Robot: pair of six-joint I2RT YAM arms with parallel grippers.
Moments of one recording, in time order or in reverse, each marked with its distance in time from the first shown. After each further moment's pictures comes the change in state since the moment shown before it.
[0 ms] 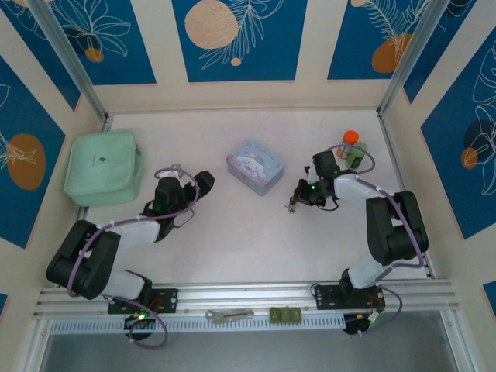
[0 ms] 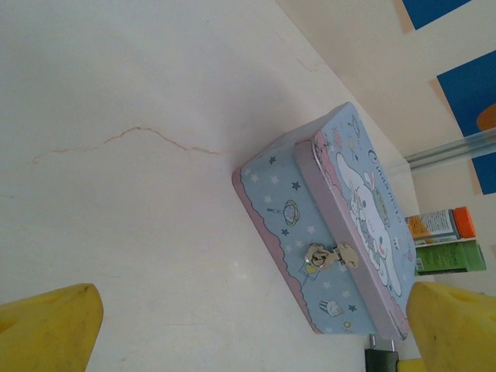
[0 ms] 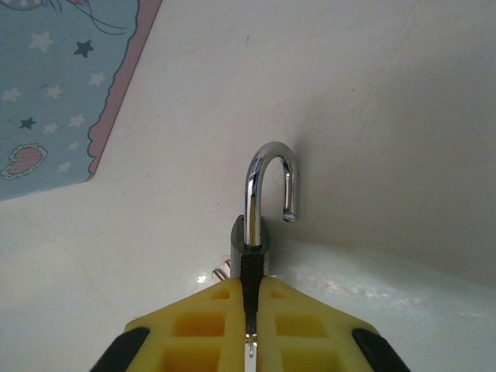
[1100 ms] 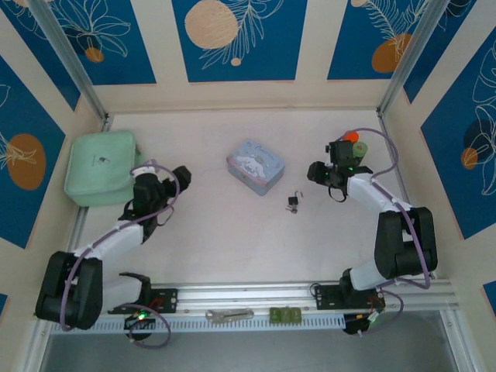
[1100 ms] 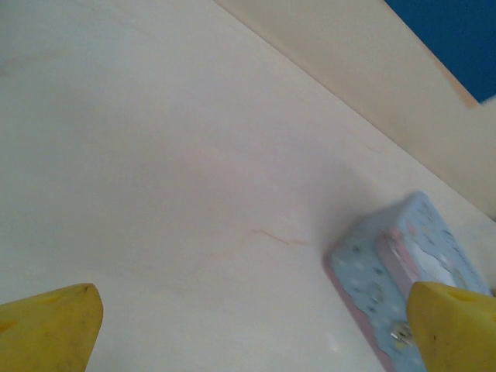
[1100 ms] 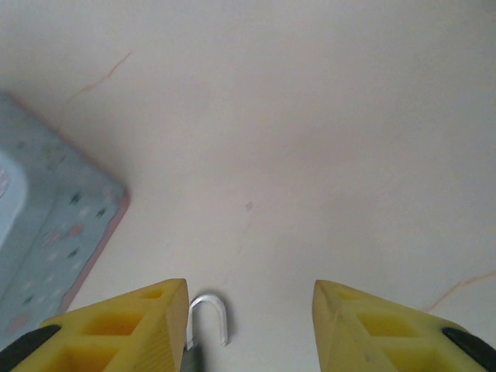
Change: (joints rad) left arm 0.207 -0.229 0.010 -0.256 -0.106 0.236; right arm -0.106 -0.124 0.030 0.123 0.293 -0.064
